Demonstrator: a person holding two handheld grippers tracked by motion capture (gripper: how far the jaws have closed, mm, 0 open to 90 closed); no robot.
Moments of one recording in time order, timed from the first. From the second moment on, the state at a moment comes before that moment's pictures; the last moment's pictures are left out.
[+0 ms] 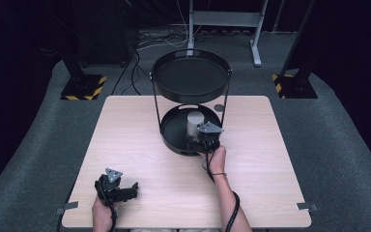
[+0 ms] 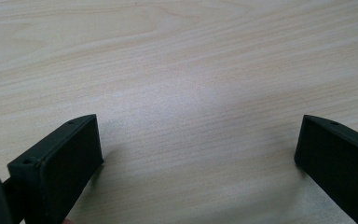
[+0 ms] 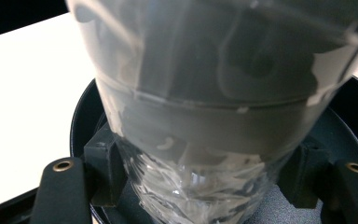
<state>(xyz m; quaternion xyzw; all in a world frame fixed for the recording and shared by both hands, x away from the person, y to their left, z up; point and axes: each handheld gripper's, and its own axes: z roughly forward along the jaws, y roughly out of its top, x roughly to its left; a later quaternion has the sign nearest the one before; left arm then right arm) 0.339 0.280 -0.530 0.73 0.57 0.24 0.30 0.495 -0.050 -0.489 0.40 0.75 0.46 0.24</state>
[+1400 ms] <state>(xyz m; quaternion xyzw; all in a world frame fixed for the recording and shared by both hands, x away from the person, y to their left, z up) 0.339 0.280 -0.530 0.73 0.57 0.24 0.30 0.447 -0.085 -0.459 0.40 0.79 0.42 0.21</state>
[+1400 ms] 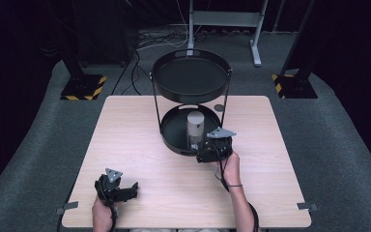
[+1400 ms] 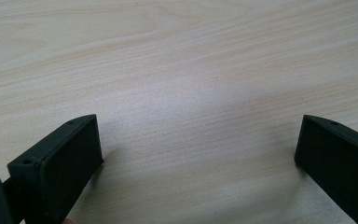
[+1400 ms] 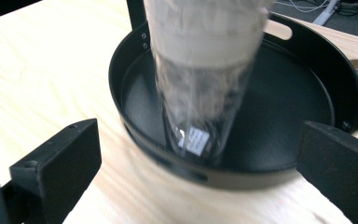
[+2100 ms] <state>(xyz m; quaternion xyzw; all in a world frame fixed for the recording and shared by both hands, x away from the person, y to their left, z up) 0.339 0.280 -0.530 0.73 0.57 0.24 0.30 0.353 -0.181 -0.523 0.47 0.78 0.36 0.22</state>
